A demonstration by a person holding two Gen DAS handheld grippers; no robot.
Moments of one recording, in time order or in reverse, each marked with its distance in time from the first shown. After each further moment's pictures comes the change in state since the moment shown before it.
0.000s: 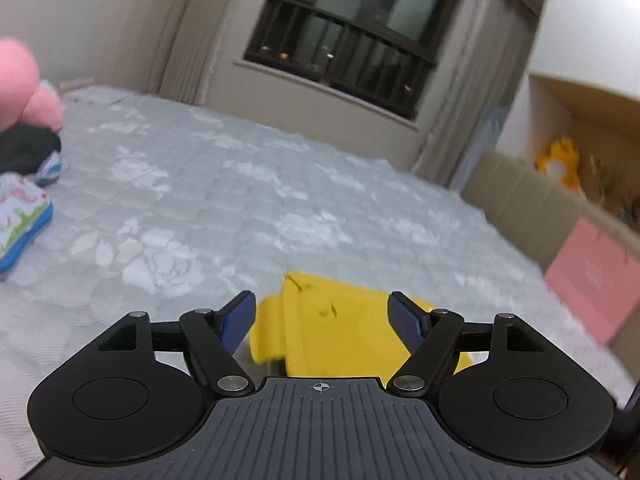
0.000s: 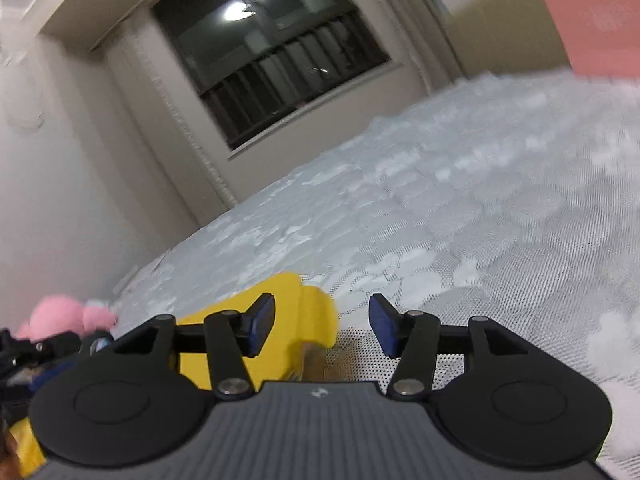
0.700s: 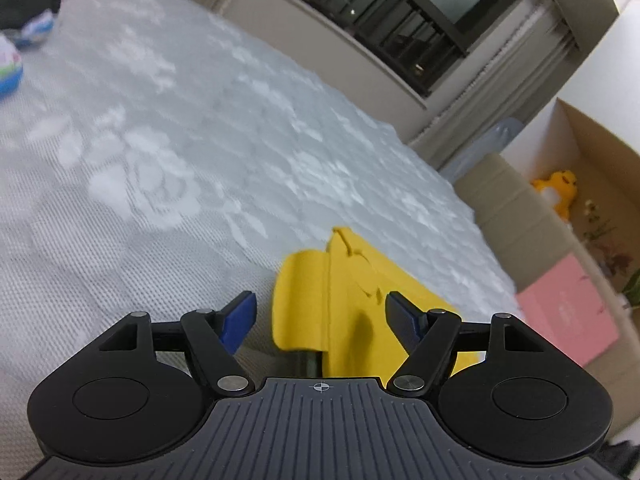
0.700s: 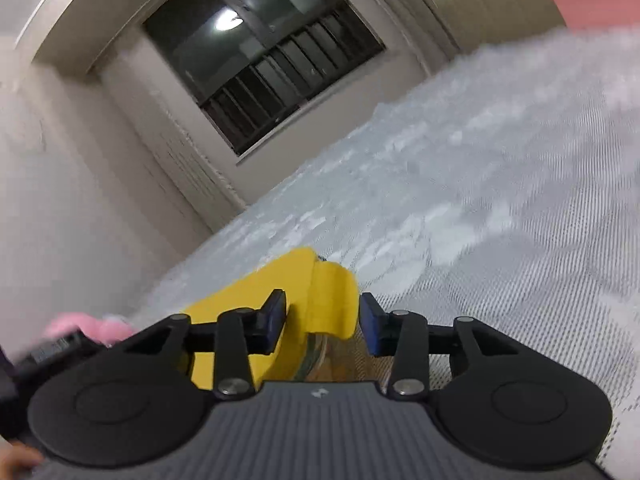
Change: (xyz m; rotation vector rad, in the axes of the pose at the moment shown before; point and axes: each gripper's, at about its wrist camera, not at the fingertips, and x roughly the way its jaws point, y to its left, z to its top) left arm 0.071 0.059 -0.010 -0.203 0.158 -0.094; right arm 0.034 0.008 -0.037 -0.031 -0.044 0.013
